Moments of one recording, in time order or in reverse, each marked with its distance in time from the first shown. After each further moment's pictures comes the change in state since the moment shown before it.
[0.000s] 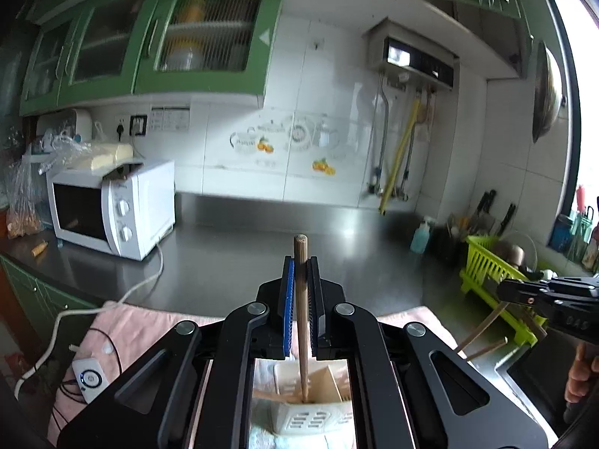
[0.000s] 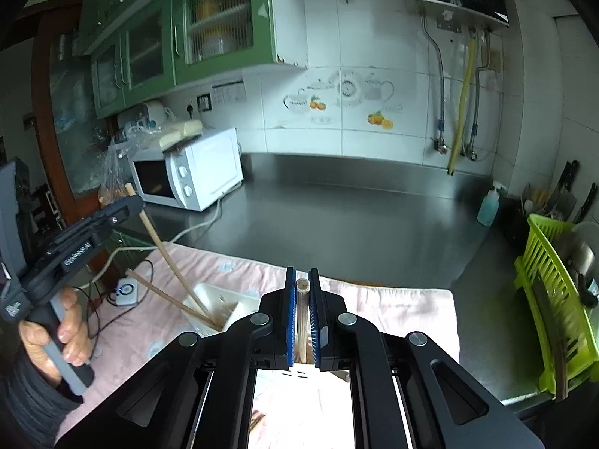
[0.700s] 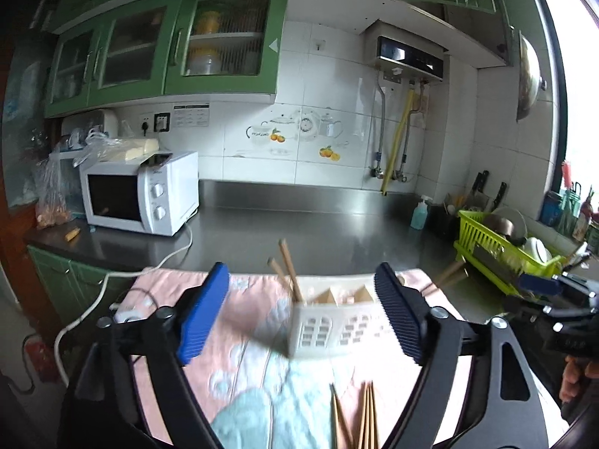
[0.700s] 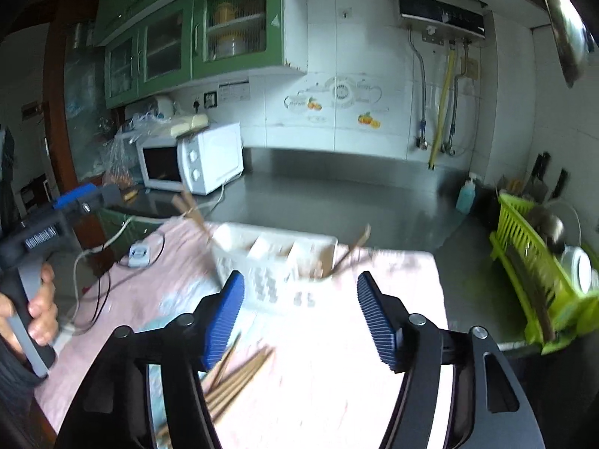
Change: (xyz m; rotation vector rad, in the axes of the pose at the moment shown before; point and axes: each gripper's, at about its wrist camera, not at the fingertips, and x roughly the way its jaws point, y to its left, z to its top) left arm -0.138 -0.004 -0.056 0.034 0.023 0.061; right arm -0.097 0.041 -0.111 -0.017 -0.039 -0.059
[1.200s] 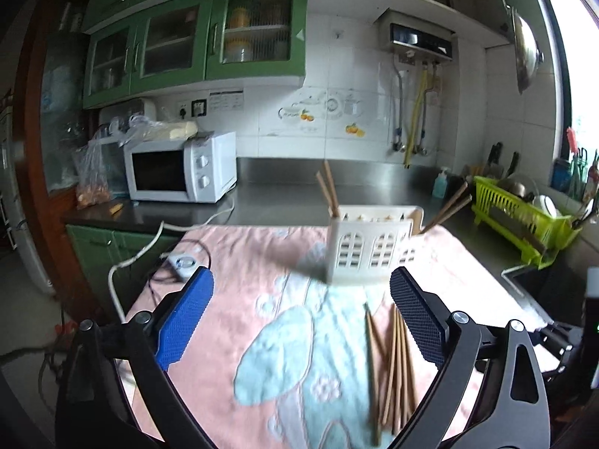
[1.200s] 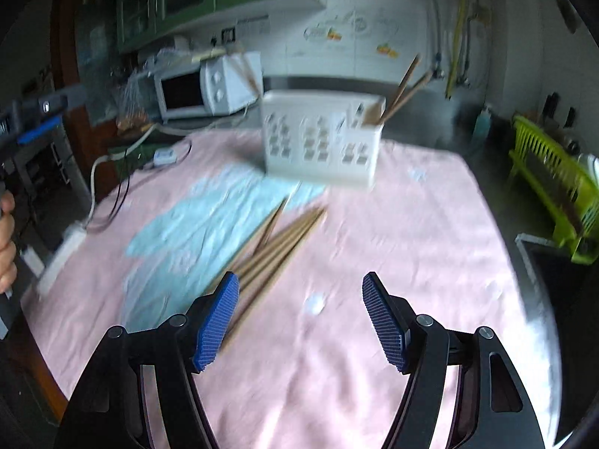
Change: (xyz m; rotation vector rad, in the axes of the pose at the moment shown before) left arm -0.089 0.022 -0.094 0.023 0.040 0.115; right arm 0.002 0.071 -0.155 0.009 0.203 0.049
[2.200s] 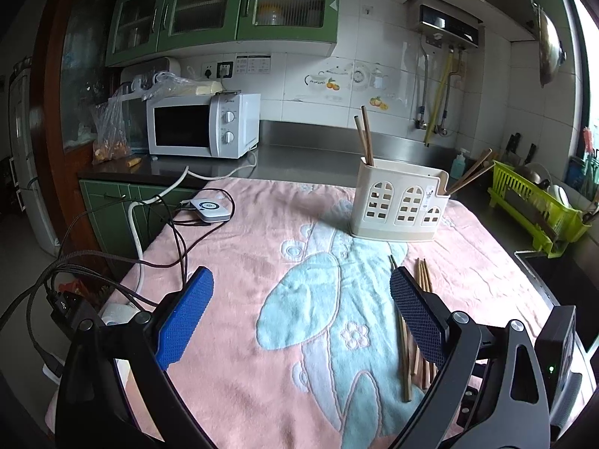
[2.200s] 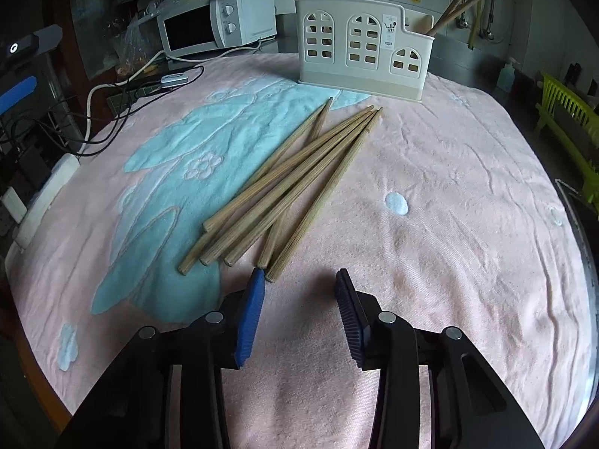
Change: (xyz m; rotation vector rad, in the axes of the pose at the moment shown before) left arm 0.002 0.037 -0.047 -0.078 0.092 0.042; right arm 0.058 0.051 -0.057 -0.015 0.182 -0.009
